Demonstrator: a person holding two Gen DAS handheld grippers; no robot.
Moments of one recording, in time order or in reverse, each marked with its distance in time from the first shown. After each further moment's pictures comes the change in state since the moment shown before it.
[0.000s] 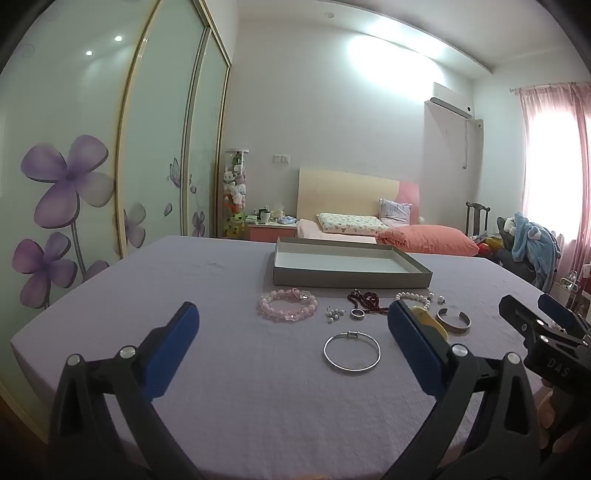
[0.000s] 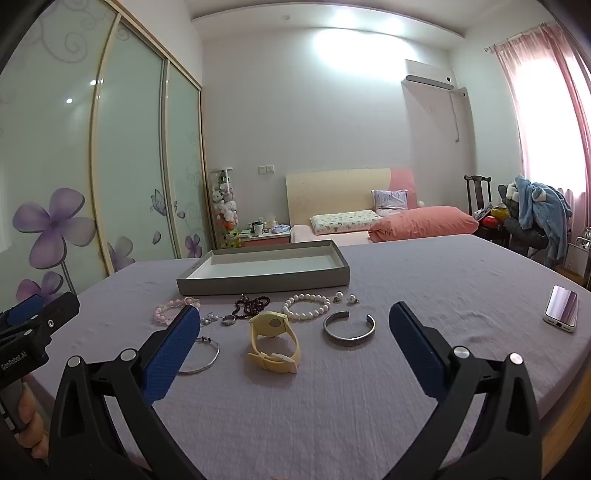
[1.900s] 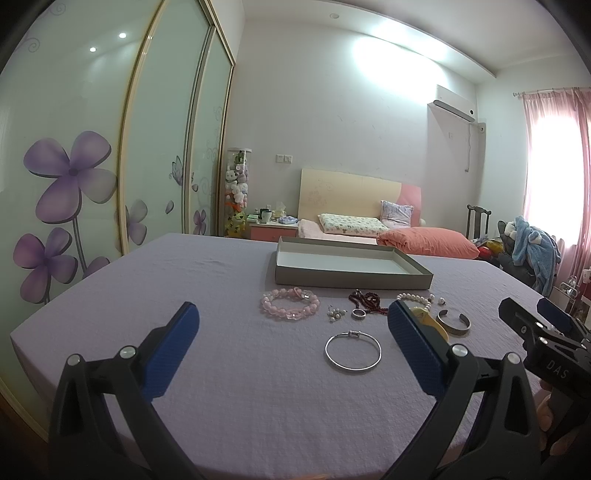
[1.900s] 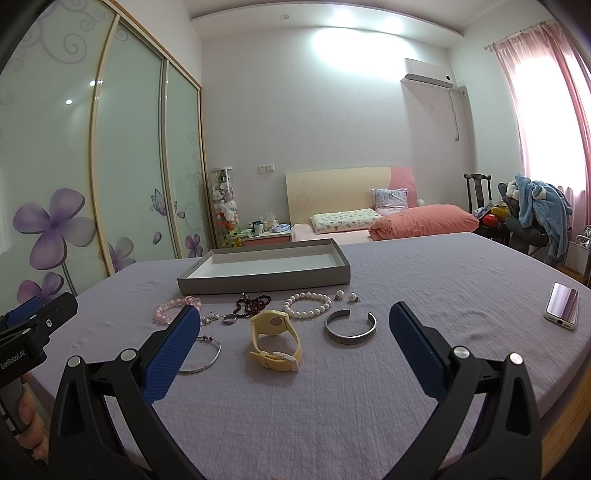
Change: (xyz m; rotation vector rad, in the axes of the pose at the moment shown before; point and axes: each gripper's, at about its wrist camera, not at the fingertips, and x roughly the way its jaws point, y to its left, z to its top) left arm -0.004 0.005 0.000 -0.020 -0.012 0.004; right arm -0.001 0.001 0.000 0.003 0.003 0.003
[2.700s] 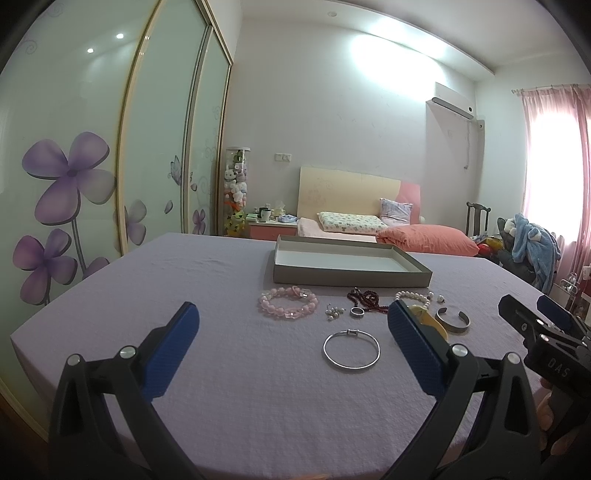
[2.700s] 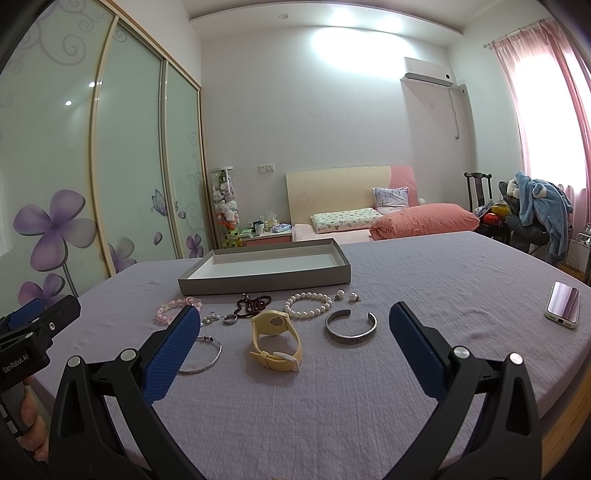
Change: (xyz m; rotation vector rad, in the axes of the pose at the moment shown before) left arm 0.003 -0.005 -0.004 0.007 0.006 -0.003; right arm -0.001 -0.002 0.000 0.004 0.000 0.001
